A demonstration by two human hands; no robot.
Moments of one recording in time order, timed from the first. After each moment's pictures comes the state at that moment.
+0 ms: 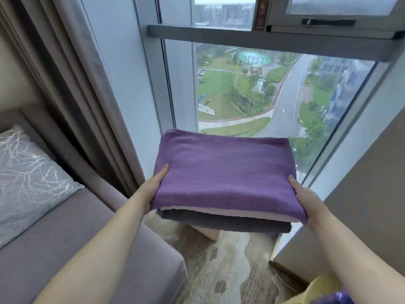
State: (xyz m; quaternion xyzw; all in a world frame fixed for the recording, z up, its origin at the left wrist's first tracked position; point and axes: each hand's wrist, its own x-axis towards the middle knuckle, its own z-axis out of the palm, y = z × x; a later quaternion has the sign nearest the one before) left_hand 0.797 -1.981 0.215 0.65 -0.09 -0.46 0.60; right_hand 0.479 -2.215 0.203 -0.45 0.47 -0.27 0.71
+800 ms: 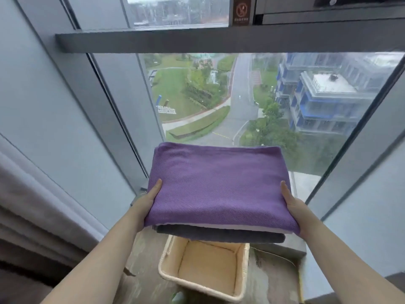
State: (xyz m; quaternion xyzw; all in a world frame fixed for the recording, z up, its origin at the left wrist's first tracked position) left_hand 1.050 -2.282 0.158 0.69 -0.15 -0.52 0.48; right_hand 0.681 -2.425 0.139 -0.41 0.53 -0.30 0.68
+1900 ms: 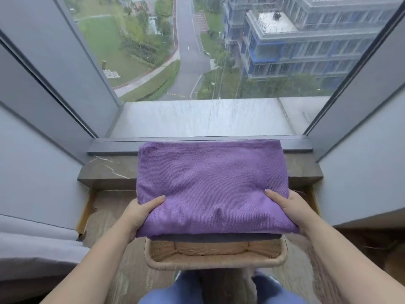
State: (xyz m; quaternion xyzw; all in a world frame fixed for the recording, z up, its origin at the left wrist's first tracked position) left_hand 1.144 -2.311 -0.224 0.72 -0.21 -0.56 0.35; right_hand 0.763 -2.366 -0.220 -0.42 0.63 -0.30 0.58
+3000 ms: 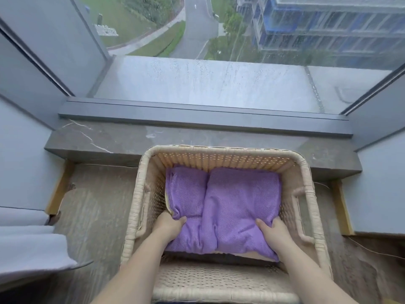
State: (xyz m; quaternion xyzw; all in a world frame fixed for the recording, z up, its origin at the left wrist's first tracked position) left_hand 1.091 -2.332 -0.438 0.83 -0.26 -0.49 0.10; right_hand 0.809 -2.363 -0.432 -0.39 0.78 -0.11 0.48
